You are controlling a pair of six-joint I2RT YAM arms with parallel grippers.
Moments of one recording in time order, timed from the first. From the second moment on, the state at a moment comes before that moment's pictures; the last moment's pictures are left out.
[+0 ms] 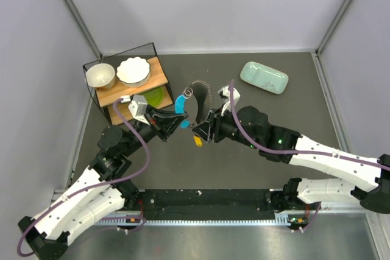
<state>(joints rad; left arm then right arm) -0.70 0.60 0.61 0.25 0.27 -0.42 1.13 1.08 1.00 -0.16 0.14 0.60</state>
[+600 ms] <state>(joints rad) -0.69 0.59 0.58 0.29 0.24 -0.43 1.13 1.12 1.02 -0.14 0.18 0.70</state>
